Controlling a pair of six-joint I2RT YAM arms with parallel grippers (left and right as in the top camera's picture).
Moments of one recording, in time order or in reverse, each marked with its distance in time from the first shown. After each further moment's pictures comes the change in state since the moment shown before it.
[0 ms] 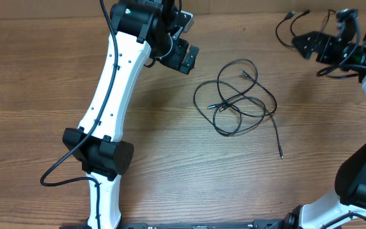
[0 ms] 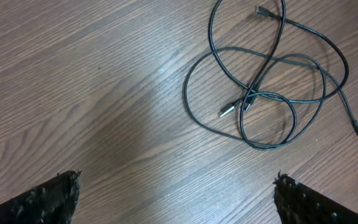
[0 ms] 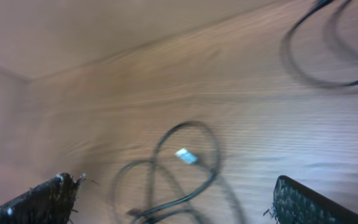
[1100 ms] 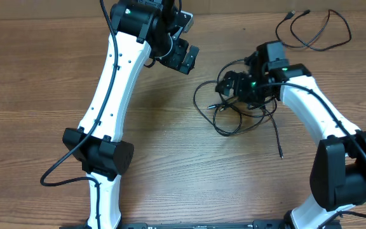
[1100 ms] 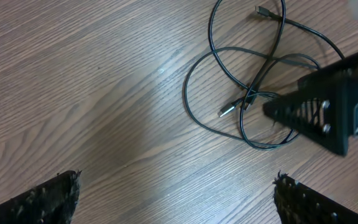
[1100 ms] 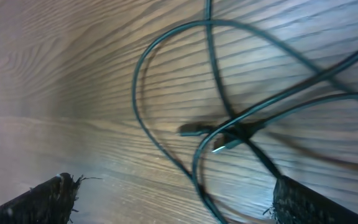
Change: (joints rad) left arm 0.000 0.000 0.000 0.000 0.000 0.000; right arm 0.523 0.003 -0.244 -0.028 0.321 0.439
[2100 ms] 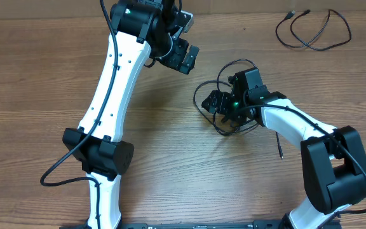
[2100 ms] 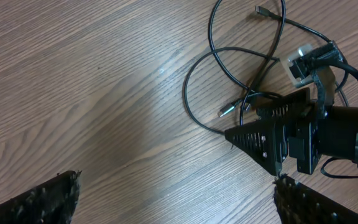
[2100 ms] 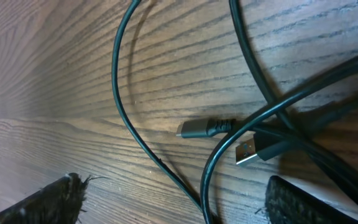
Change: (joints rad) left arm 0.000 0.000 0.000 0.000 0.000 0.000; right arm 0.119 0.000 -0.291 0.405 0.043 0.159
